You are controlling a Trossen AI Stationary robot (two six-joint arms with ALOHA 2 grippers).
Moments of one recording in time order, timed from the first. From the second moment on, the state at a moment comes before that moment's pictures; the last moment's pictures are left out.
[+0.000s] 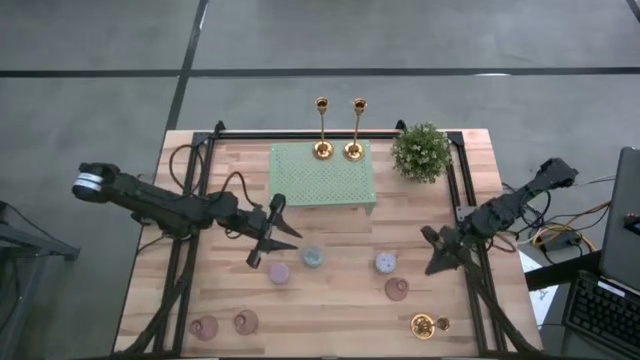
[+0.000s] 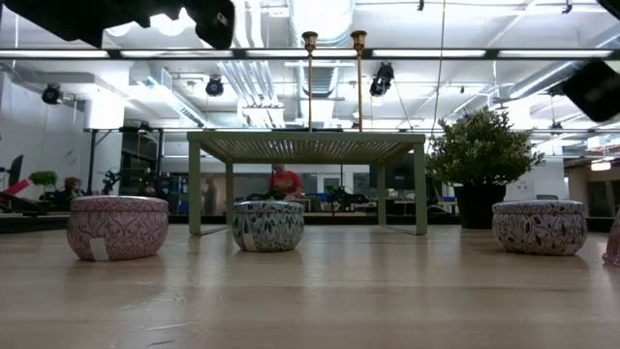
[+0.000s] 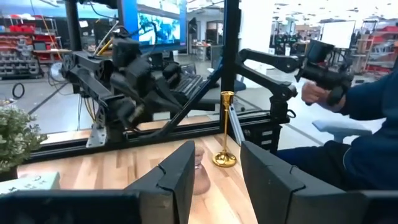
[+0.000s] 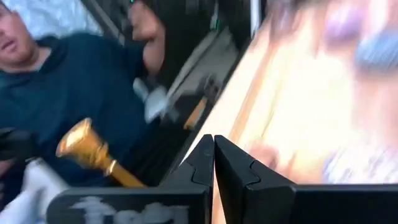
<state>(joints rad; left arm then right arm) -0.17 1.12 0.53 0.66 0.18 -0.01 0.57 0.31 0.17 -0.09 -0.16 0.56</state>
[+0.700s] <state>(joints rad) -0.16 1.11 0.53 0.65 0.18 -0.25 1.06 0.55 0.16 0.01 0.08 0.81</state>
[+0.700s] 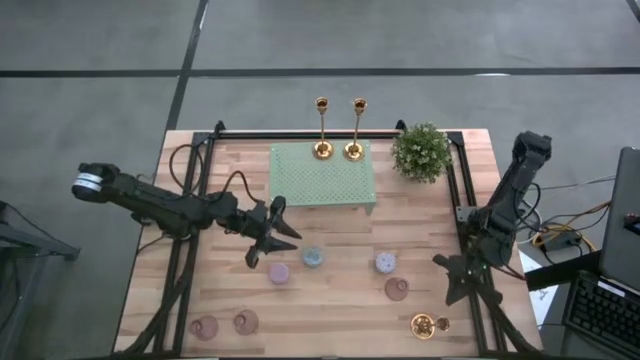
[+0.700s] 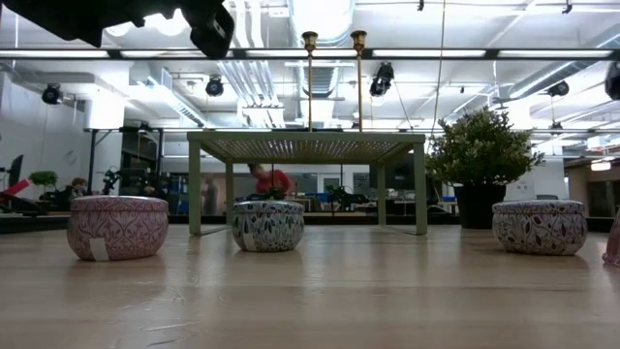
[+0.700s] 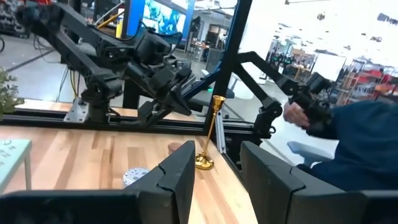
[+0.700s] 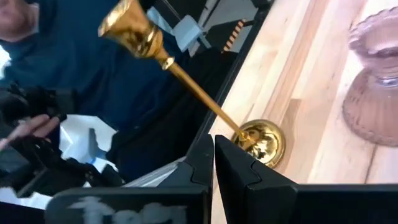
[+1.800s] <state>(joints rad) -0.16 1.11 0.51 0.65 0.18 -0.31 1.20 1.20 0.18 0.76 0.44 0.52</state>
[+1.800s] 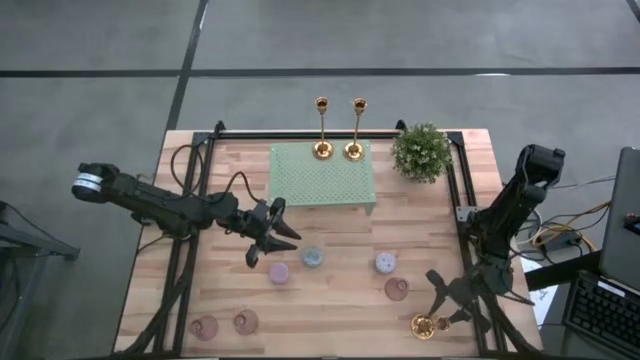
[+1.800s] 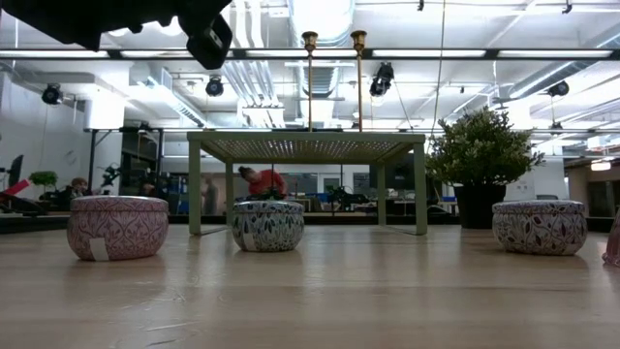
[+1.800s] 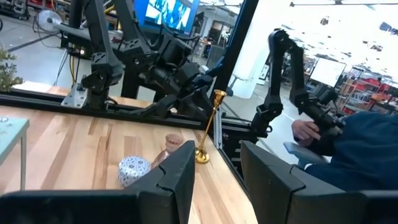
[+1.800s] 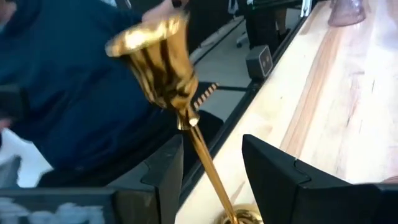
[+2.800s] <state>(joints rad) -0.16 1.03 0.50 0.59 0.22 -0.21 1.13 1.20 0.38 0.58 0.49 0.36</state>
